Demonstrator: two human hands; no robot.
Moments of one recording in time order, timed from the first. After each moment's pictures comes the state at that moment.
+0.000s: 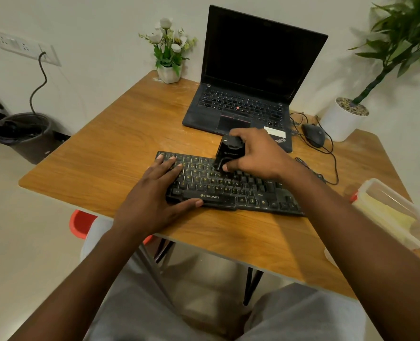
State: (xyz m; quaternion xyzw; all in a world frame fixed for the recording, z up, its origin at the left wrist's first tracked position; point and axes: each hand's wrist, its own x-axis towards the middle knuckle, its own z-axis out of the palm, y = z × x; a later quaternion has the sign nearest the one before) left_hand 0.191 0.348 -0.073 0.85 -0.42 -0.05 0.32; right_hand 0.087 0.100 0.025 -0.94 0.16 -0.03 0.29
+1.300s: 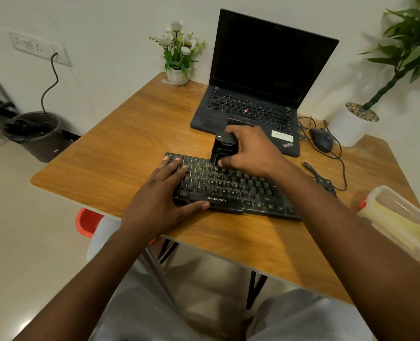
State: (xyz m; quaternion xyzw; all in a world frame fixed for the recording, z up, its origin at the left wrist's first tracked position) left_hand 0.190 0.348 -0.074 0.85 -0.41 -0.03 0.32; right_hand 0.116 0.116 0.023 -0.96 0.15 -0.07 0.24
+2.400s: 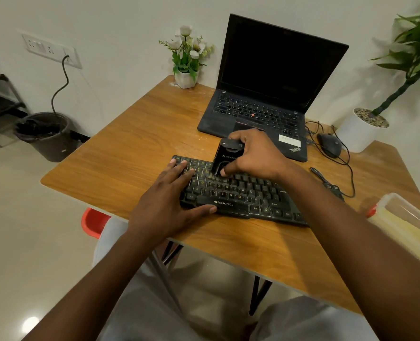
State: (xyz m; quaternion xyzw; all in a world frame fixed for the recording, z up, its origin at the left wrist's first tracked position) left_hand 0.187 0.349 -0.071 0.86 -0.40 -0.03 0.31; right_hand 0.123 0.115 0.021 -0.93 0.17 -0.04 0.32
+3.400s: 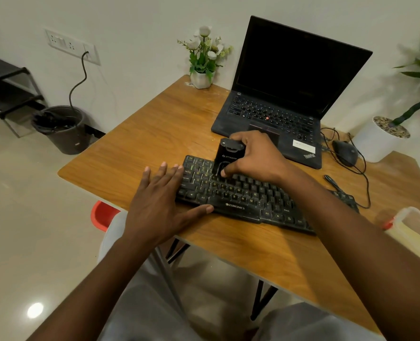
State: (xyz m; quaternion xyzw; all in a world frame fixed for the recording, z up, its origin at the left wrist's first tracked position) left_hand 0.200 0.373 -0.086 0.90 -0.37 0.02 0.22; right_hand 0.141 0.133 0.020 -0.94 0.15 -0.03 0.31
